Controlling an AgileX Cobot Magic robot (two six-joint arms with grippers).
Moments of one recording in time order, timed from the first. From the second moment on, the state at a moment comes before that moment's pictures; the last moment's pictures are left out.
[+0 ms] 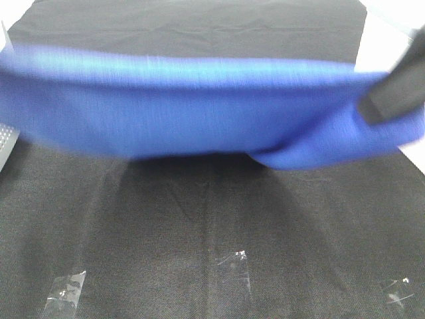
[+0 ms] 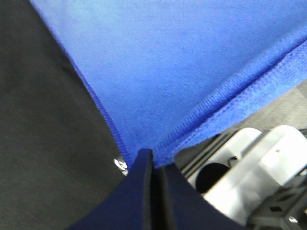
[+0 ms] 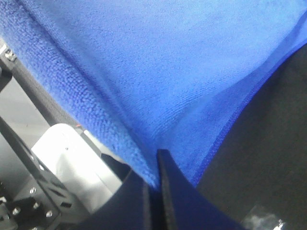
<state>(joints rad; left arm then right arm) -0.29 1.15 -1.18 -0.32 1.21 0.34 0.28 1.10 -1.03 0.51 1.17 -0.44</state>
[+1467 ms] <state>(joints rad) -0.28 0.95 -0.66 -0.50 1.19 0.08 0.27 1.01 -0.61 0.69 1.19 -0.28</state>
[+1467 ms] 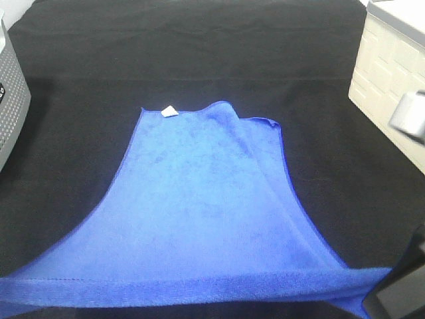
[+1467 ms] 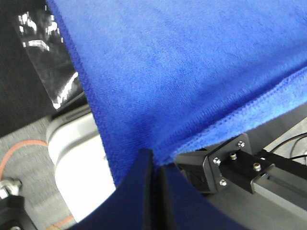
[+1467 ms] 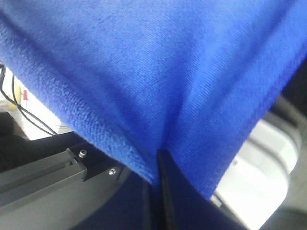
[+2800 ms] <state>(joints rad) -0.54 1.30 -0.66 -0.50 1.16 -0.04 0.27 1.35 -0.60 0.54 1.19 -0.24</state>
